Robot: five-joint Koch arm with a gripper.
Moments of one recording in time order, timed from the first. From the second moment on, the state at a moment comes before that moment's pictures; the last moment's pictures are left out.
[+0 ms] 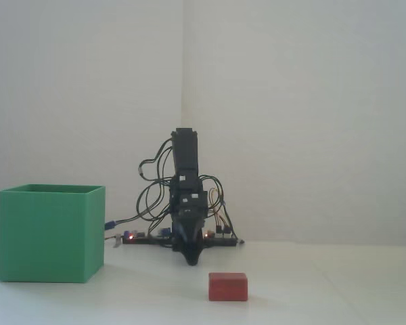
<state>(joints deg) -6.8 128.2 176.6 -1.2 4.1</state>
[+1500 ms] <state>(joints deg) -5.2 89.7 97.6 48.8 -14.8</state>
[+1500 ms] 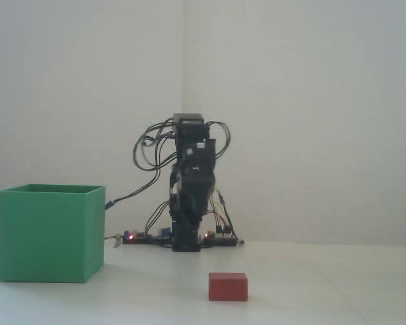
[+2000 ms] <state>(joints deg) -2.9 71.8 68.9 66.4 -15.8</state>
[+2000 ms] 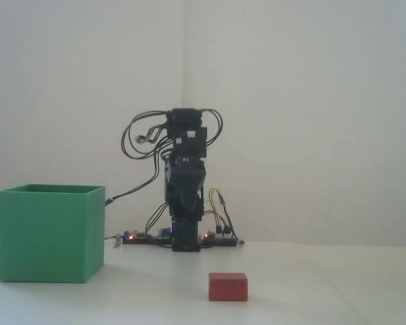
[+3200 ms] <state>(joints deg) -7.4 46.8 29.6 87.5 -0.2</state>
